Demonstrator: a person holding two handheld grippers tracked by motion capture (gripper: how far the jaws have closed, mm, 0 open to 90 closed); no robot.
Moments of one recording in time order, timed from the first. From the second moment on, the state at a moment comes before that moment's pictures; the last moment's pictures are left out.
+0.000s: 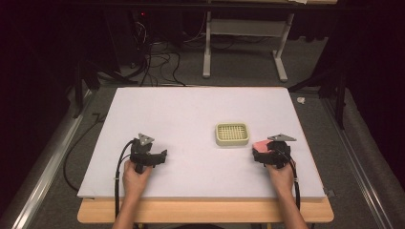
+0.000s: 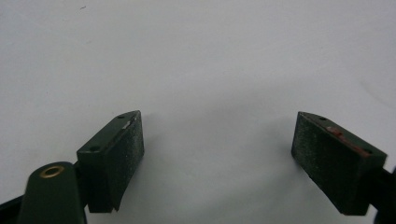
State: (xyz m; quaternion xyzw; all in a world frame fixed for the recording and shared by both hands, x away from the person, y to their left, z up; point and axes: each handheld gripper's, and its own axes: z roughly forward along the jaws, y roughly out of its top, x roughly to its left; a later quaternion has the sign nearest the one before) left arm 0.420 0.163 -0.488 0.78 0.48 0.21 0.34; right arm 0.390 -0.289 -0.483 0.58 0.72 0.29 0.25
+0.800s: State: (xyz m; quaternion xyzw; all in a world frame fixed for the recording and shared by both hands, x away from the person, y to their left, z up) left arm 0.420 0.163 -0.488 0.78 0.48 0.21 0.34; right arm 0.387 -0.284 -0.480 0.57 0.73 0.30 0.25
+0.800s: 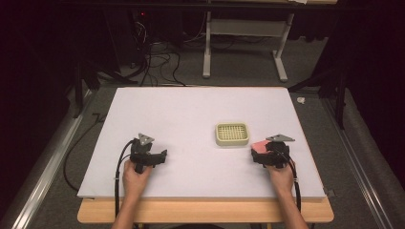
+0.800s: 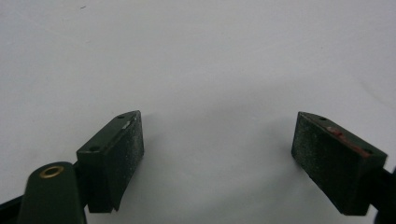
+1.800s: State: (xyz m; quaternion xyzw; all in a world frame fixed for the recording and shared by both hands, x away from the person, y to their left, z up) left arm 0.420 0.163 -0.488 0.78 0.48 0.21 0.34; right arm 0.372 -0.274 -0.456 0.54 0.73 0.36 0.23
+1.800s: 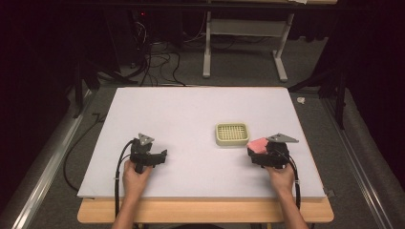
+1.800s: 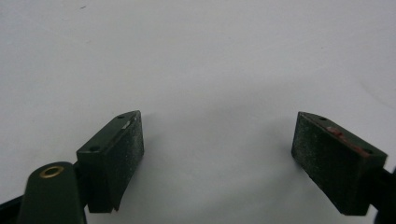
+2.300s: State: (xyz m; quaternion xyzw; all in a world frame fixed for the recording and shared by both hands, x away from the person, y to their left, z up) left arm 0.420 0.163 -0.488 0.78 0.48 0.21 0.34; right arm 0.376 -0.260 -0.448 0.52 0.73 0.38 0.22
